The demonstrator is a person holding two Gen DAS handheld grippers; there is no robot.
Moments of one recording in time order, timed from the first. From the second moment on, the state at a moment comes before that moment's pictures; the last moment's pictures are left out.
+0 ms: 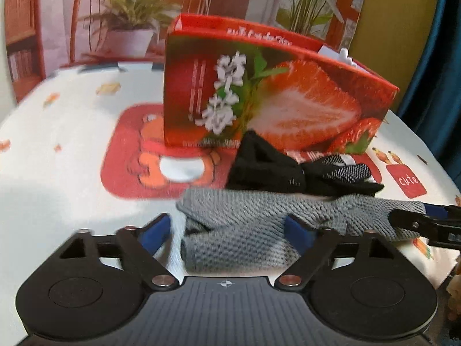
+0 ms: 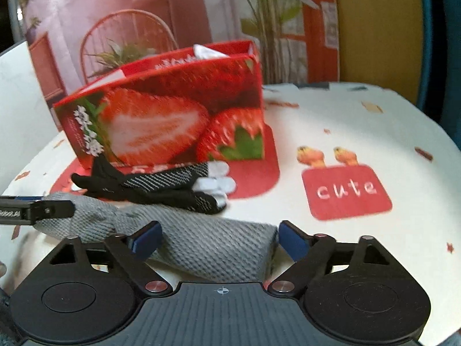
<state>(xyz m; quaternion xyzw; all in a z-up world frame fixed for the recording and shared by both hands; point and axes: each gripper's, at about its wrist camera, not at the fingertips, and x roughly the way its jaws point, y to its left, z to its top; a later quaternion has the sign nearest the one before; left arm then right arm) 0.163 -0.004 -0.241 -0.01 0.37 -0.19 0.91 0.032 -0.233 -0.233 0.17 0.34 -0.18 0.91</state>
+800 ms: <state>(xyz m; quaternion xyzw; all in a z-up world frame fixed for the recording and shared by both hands) 0.153 -0.010 -0.243 0.00 0.35 -0.22 0.91 0.035 -0.233 -0.240 0.17 0.33 -0.15 0.91</state>
